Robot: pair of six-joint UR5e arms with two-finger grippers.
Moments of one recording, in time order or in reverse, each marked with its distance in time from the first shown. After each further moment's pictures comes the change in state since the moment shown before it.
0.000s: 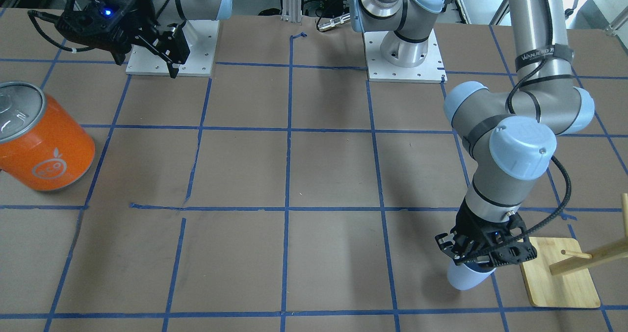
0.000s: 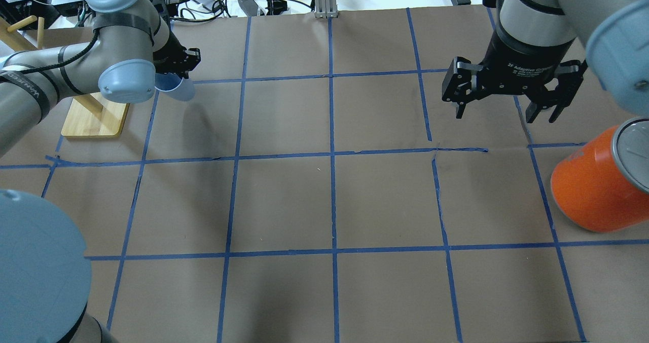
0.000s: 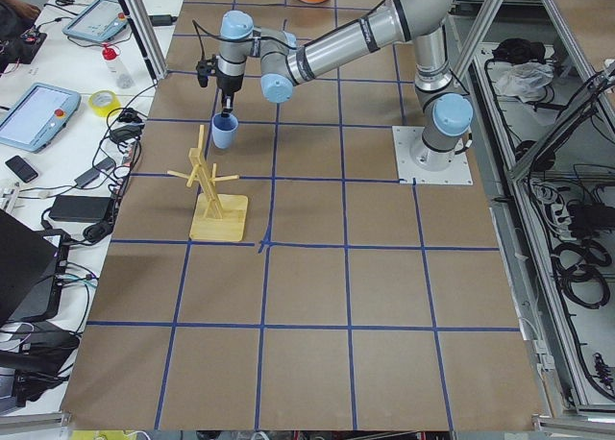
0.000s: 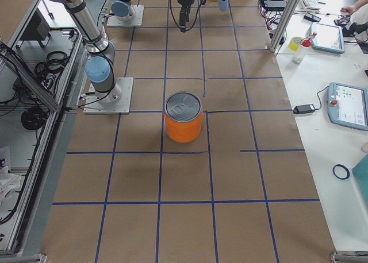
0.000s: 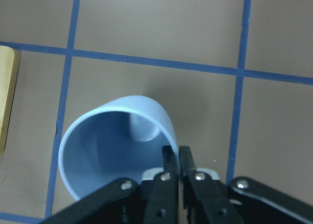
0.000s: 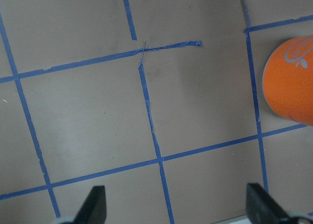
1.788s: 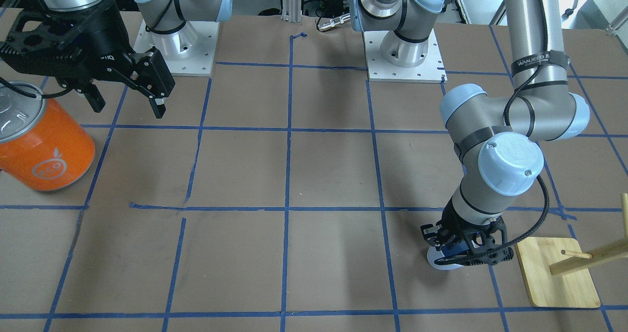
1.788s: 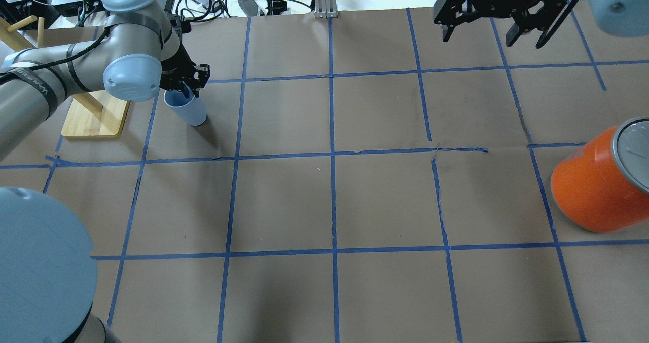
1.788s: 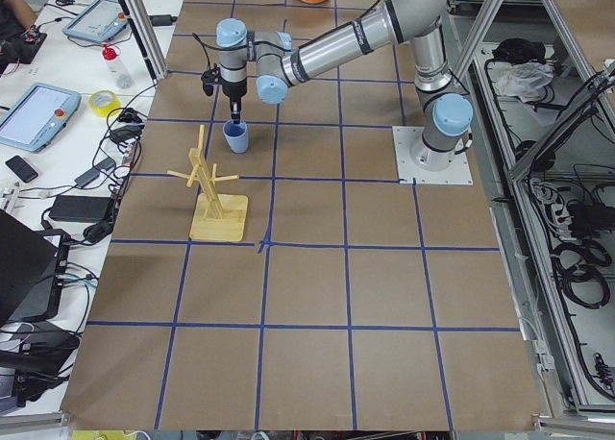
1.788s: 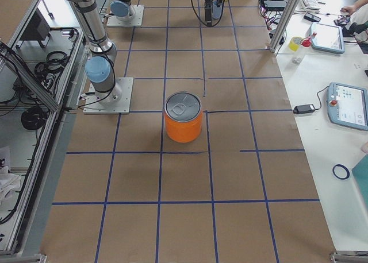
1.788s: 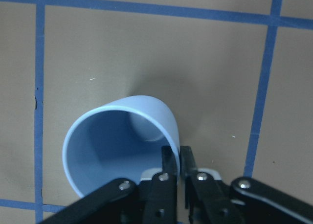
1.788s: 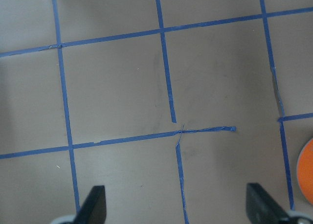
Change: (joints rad) left arm -0.024 0.013 0.023 -0.183 0.023 0.026; right arm -0.050 0.133 -0.140 -0.192 0.111 -0.117
